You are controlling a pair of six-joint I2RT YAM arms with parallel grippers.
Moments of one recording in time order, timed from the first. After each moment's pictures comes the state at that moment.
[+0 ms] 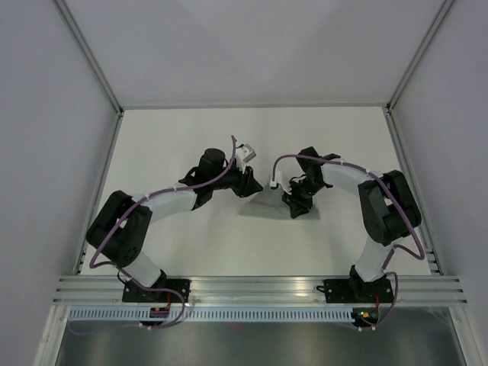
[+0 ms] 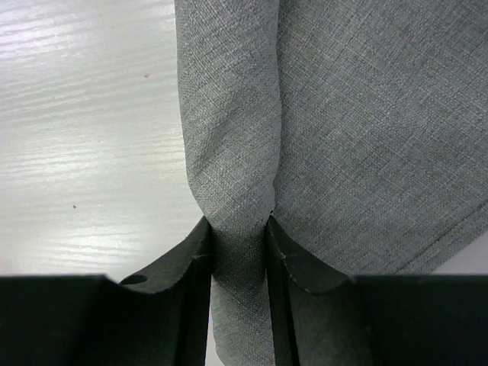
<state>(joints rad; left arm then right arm) -0.57 1.63 0.89 0.27 0.60 -0.07 0.39 1.76 1.06 -0.73 -0.55 -0.96</state>
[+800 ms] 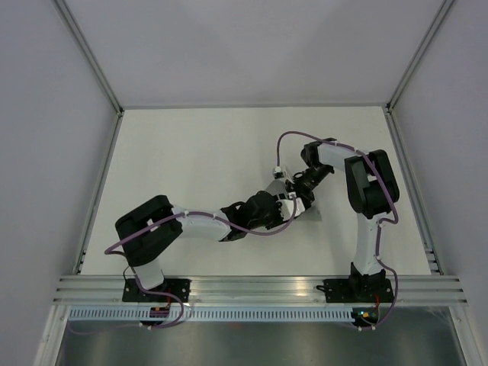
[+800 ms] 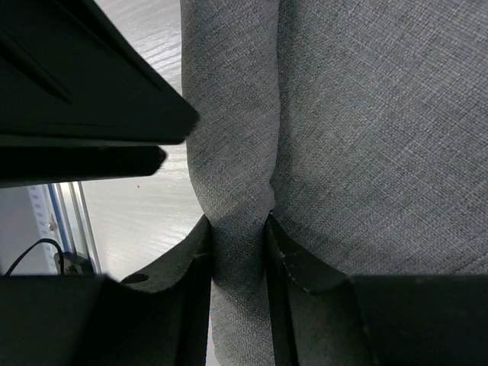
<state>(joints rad) -1.06 1.73 0.84 0.40 -0.06 0.34 0.28 2.10 1.39 -1.16 -0.76 -1.10</state>
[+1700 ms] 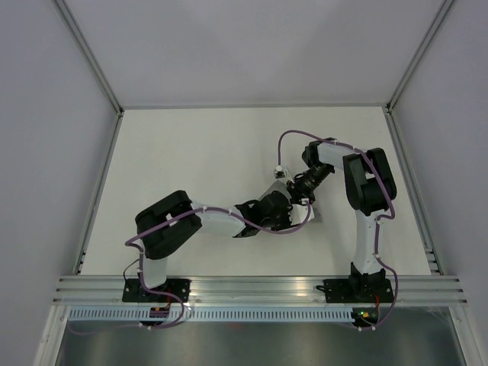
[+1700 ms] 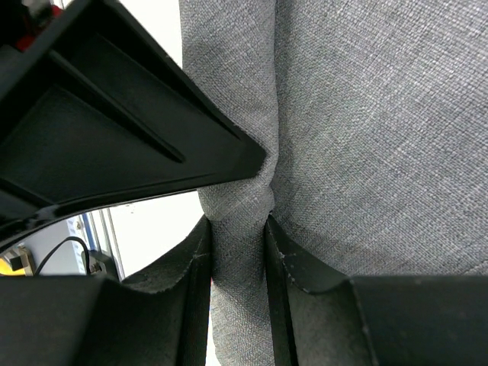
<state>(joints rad) -1.09 1.90 1.00 0.26 -0.02 0.44 0.26 2.15 1.42 -1.23 -0.79 -1.08</state>
